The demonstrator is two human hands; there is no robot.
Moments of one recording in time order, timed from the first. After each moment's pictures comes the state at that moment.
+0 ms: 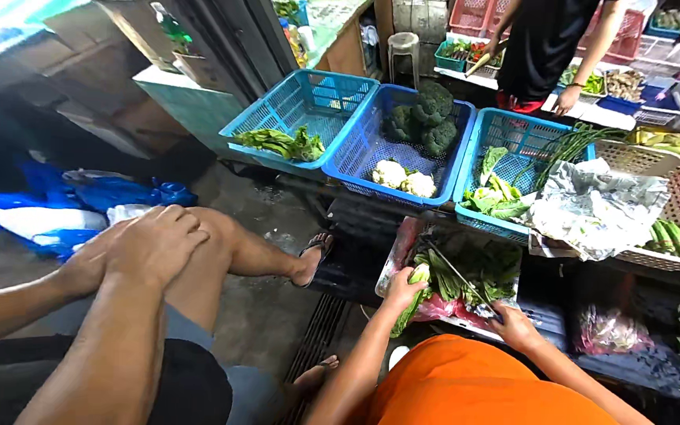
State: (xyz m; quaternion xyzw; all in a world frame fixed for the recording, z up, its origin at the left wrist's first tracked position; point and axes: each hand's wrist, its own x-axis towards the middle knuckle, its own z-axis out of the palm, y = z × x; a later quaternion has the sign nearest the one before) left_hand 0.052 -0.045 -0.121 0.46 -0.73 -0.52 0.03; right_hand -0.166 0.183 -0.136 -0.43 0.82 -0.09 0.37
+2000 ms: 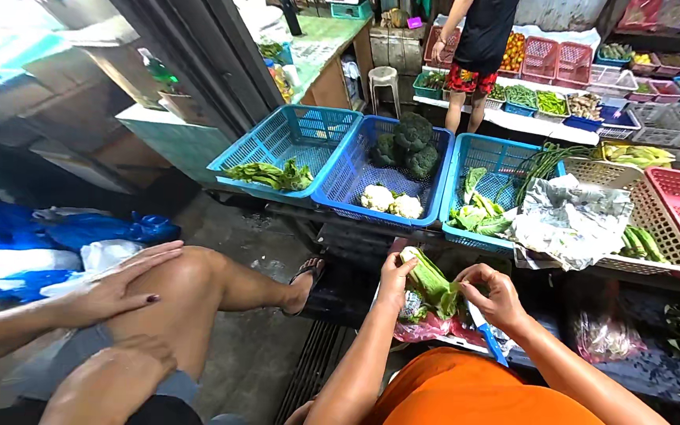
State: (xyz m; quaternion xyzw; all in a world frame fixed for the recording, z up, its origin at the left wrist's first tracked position) left_hand 0.007 -0.069 -0.062 0.43 -0.44 -0.72 0.31; right_hand -0.140 0.103 -0.016 -0.57 0.57 -0.57 0.18
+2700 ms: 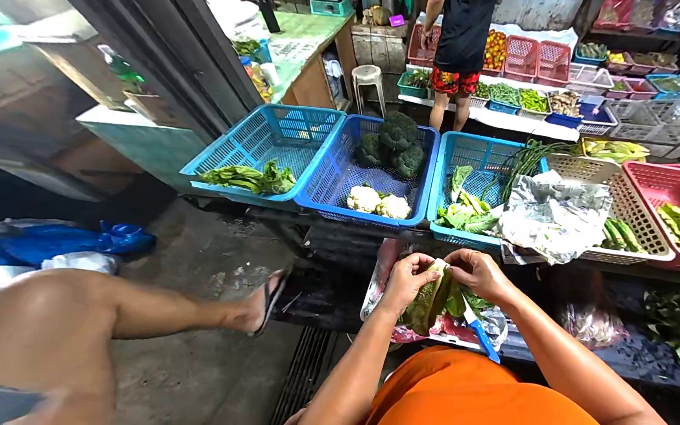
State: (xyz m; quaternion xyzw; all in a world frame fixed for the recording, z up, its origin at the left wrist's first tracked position) left_hand -0.001 -0.043 -0.024 0.26 -0.65 -0.68 0.21; right_hand -0.173 0.079 -0.005 -0.52 0.68 -0.41 0.30
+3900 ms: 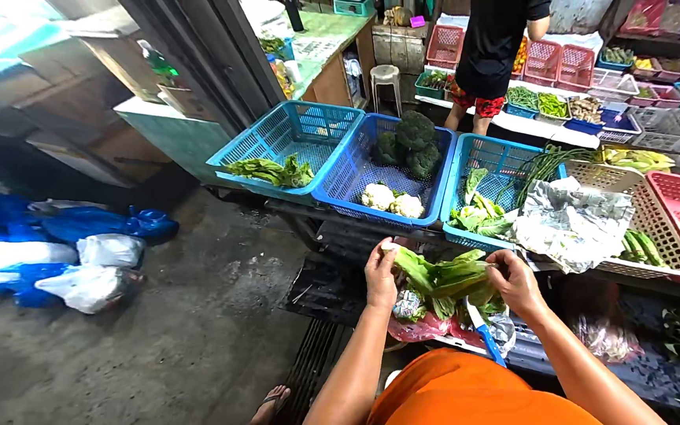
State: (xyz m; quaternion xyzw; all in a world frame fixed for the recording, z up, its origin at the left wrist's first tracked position) left_hand 0.019 -0.076 -0.064 0.35 -0.43 -0.68 0.49; right_hand -0.185 0.109 -0.020 -0.48 0.74 -0.45 0.15
